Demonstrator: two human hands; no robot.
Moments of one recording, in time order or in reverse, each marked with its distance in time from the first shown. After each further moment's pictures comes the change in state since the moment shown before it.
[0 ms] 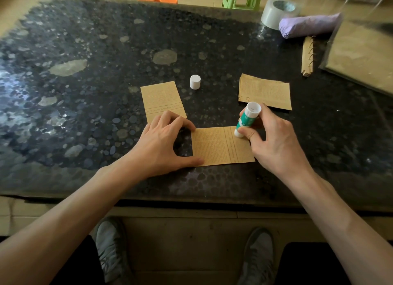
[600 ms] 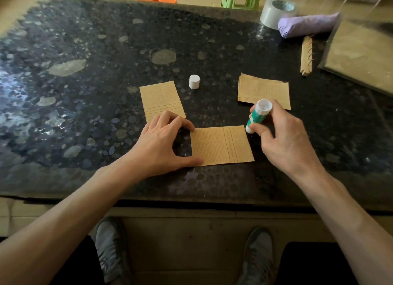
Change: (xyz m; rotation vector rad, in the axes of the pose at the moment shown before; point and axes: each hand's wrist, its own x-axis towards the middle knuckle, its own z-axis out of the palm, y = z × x) left_hand 0.001 0.001 -0.001 0.006 -0.011 -0.007; right_hand 0.002 0.011 -0.012 -0.012 0.026 0.012
